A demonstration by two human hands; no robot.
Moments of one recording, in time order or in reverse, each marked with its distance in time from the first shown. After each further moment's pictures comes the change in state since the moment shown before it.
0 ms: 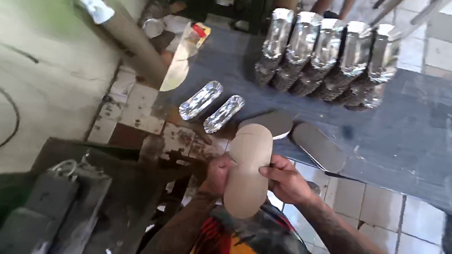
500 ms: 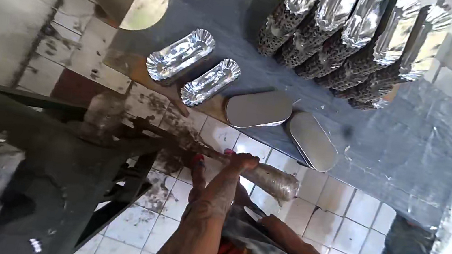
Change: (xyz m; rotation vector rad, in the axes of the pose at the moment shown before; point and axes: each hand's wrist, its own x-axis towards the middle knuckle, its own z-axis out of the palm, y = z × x) left_hand 0.137 -0.215 -0.011 1.510 -0.442 -0.633; right_hand -0.149 0.116 -0.151 -1.340 -0.374 0.687
